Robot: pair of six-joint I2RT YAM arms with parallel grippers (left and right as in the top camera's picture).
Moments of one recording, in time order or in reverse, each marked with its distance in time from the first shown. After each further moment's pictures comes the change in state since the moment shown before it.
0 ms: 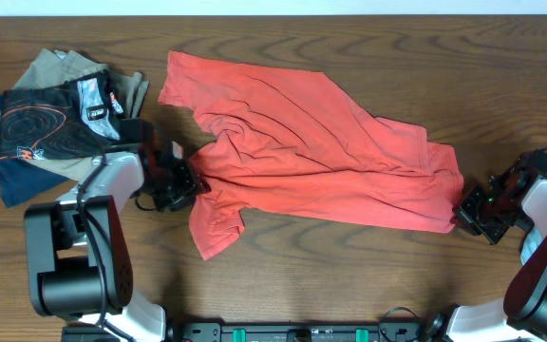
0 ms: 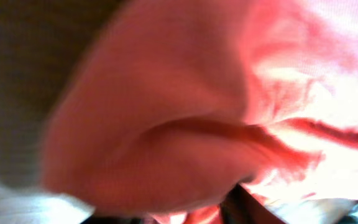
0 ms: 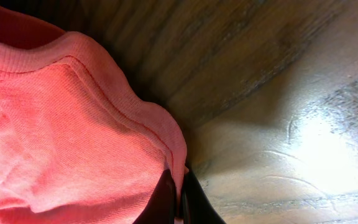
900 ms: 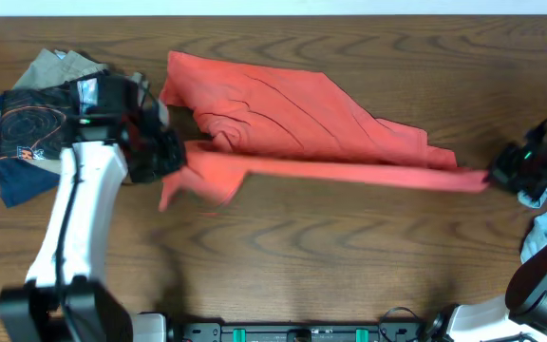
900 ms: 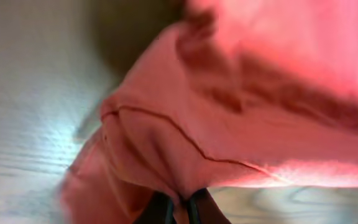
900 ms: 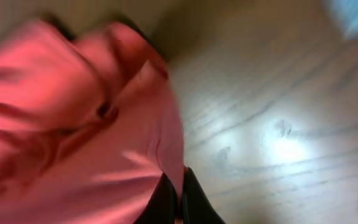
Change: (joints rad) left arm -0.026 -0.255 0.349 -0.391 -0.171 0.101; right arm 0.000 0.025 0.528 -0.404 0.014 -0.083
